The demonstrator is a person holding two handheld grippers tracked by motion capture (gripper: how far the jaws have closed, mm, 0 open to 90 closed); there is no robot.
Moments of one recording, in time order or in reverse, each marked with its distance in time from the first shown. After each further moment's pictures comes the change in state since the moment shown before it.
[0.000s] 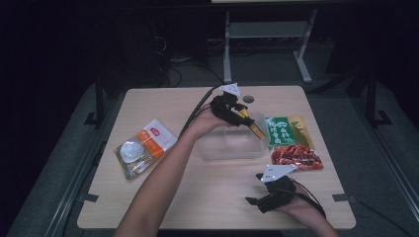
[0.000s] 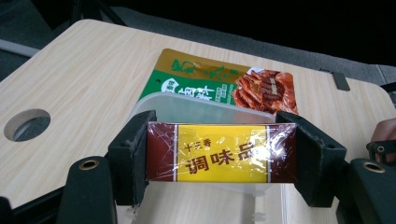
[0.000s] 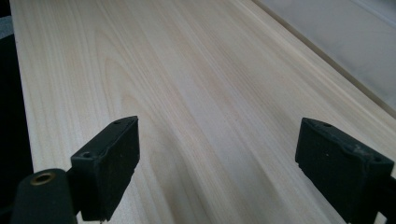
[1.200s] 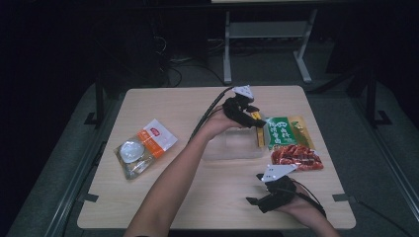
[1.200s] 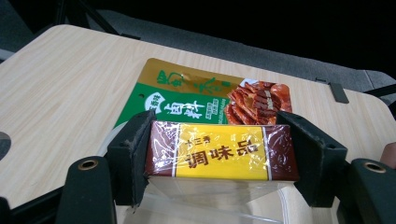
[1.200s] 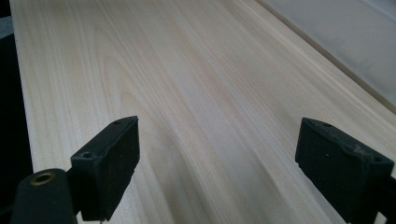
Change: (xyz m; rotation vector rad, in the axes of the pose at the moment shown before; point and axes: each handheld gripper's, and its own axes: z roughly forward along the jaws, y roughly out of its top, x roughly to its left) left arm -0.002 0.008 0.038 -0.016 -0.046 -0.007; right arm -0.002 -0.002 0.000 0.001 0.003 0.001
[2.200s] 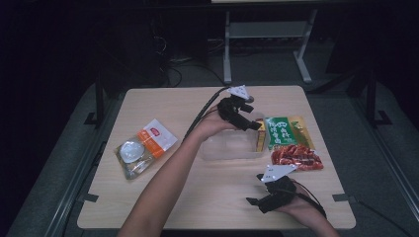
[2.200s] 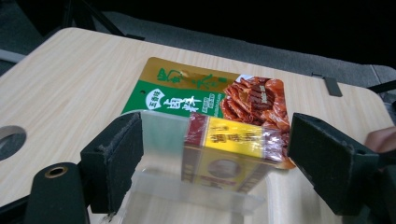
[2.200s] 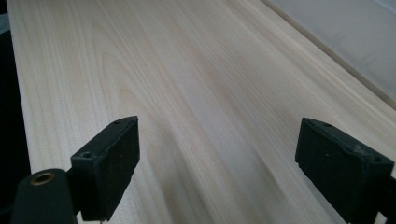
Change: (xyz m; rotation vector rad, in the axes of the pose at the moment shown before) left arm -0.015 -0.001 -0.029 -0.005 0.029 0.017; right arm 0.000 -0.001 0.001 0.007 -0.004 -0.002
